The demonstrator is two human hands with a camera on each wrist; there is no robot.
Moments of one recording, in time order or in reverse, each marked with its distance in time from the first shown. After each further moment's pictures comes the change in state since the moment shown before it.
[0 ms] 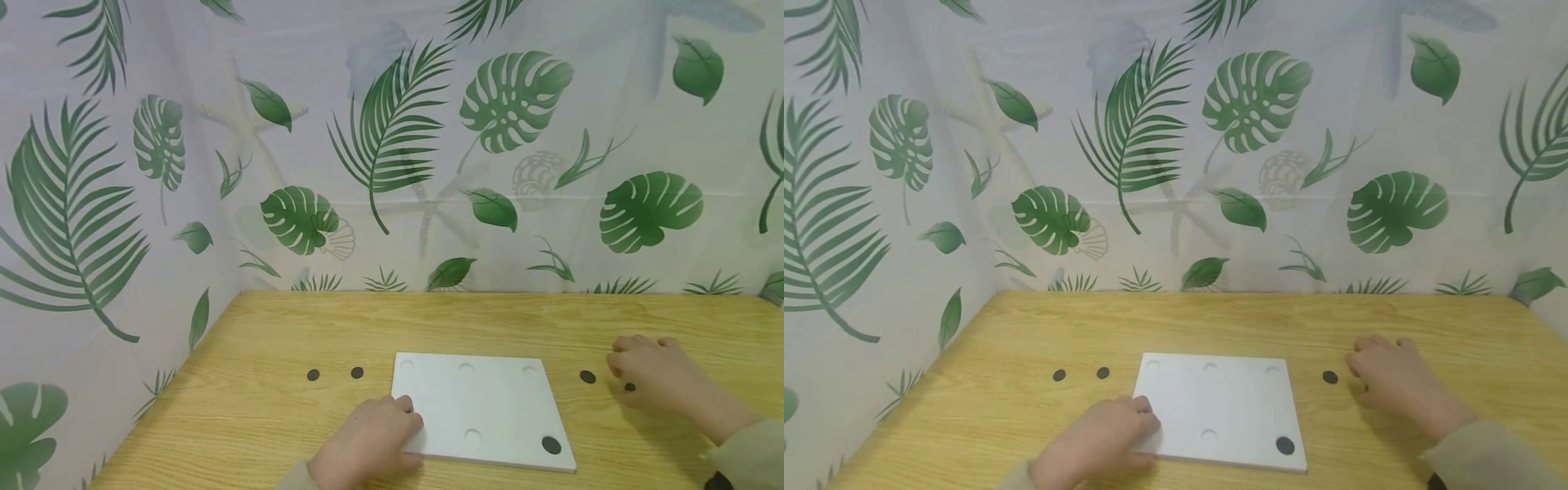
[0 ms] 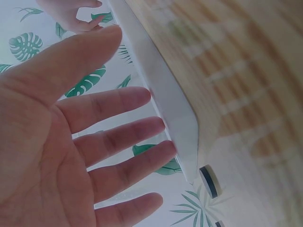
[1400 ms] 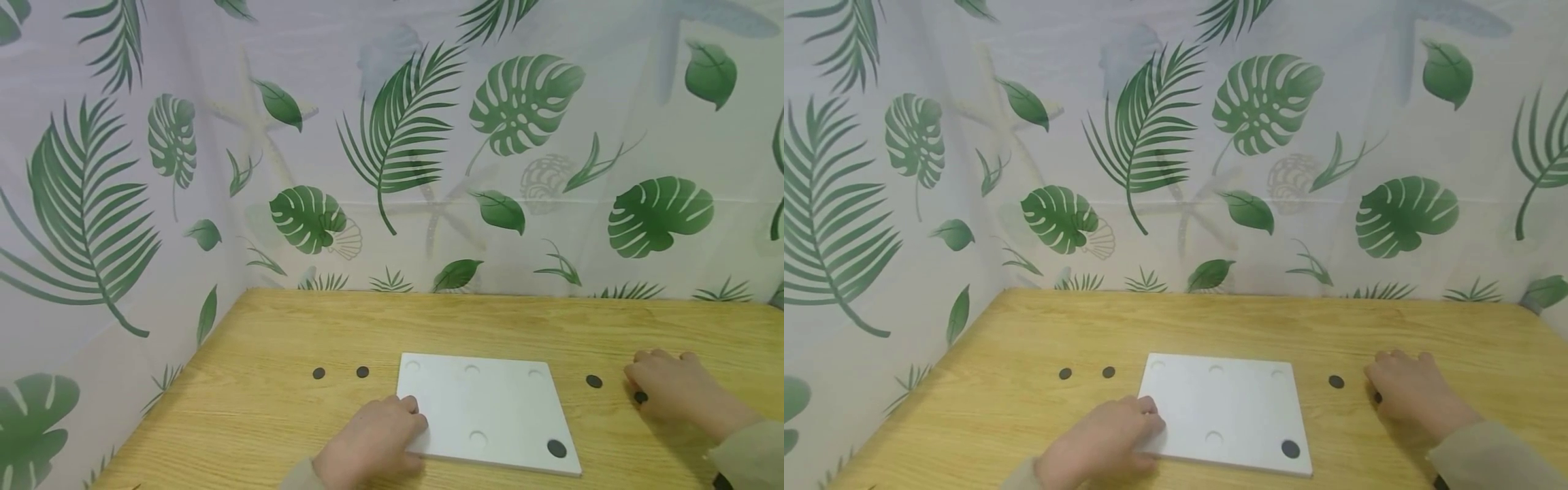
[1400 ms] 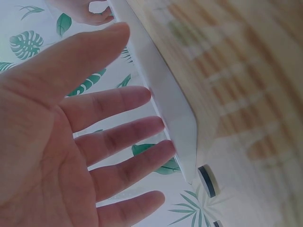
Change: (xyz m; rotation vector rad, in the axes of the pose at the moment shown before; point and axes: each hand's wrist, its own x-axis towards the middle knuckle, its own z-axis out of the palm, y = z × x) left_hand -0.004 -0.004 0.001 -0.039 0.032 0.026; right_hand -0.002 0.015 0.016 -0.011 -0.112 0.038
